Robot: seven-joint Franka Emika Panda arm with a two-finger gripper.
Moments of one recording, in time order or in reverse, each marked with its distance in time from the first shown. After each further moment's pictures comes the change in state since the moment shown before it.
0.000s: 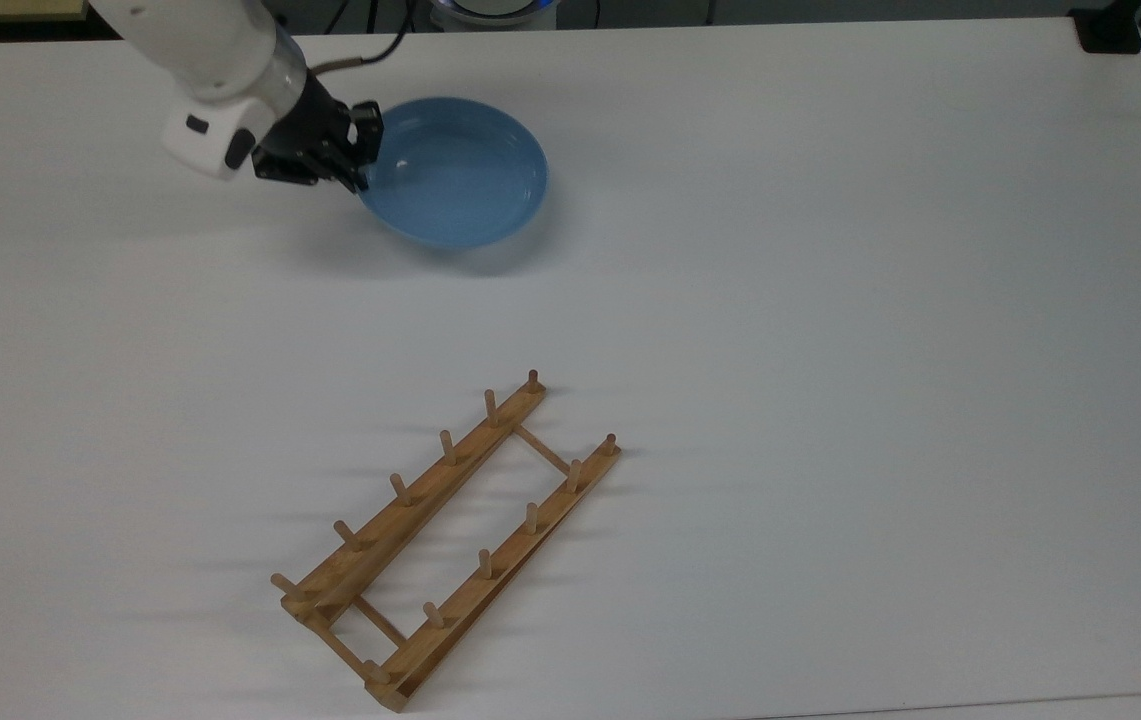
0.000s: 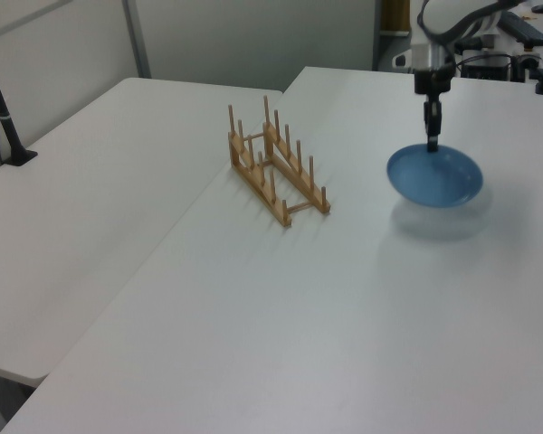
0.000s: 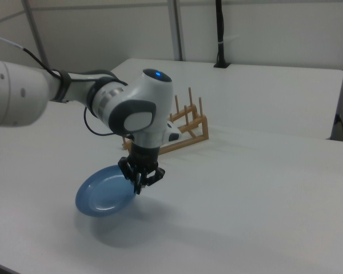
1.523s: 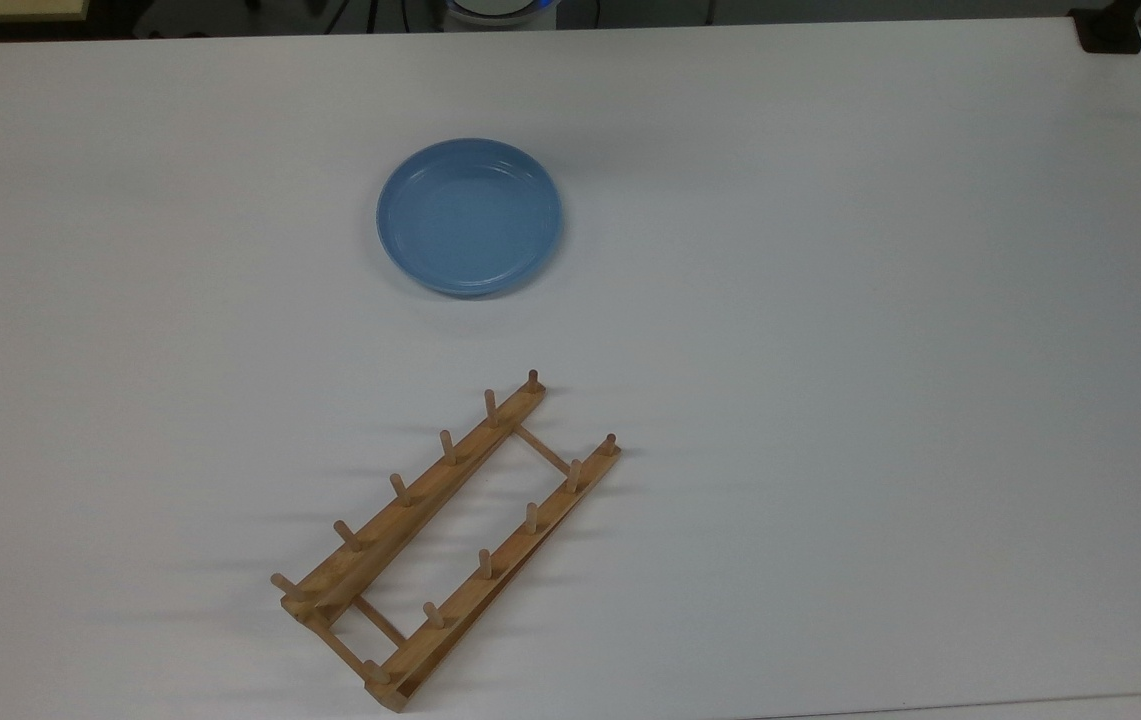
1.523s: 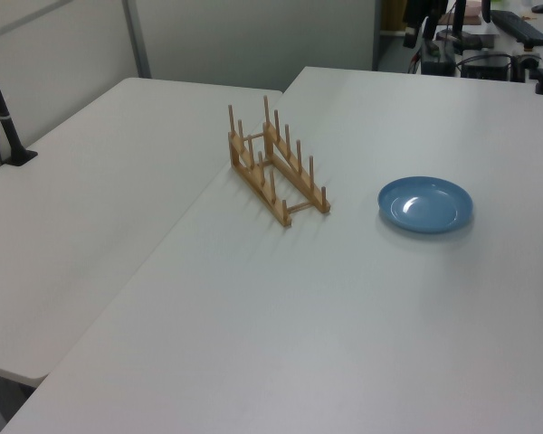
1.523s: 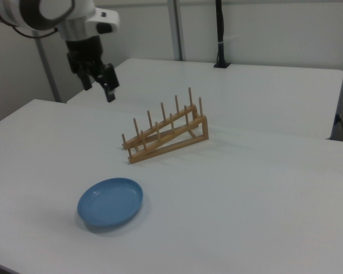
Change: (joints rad) arm 0.147 -0.270 0.054 0.278 -0.129 -0.180 0.766
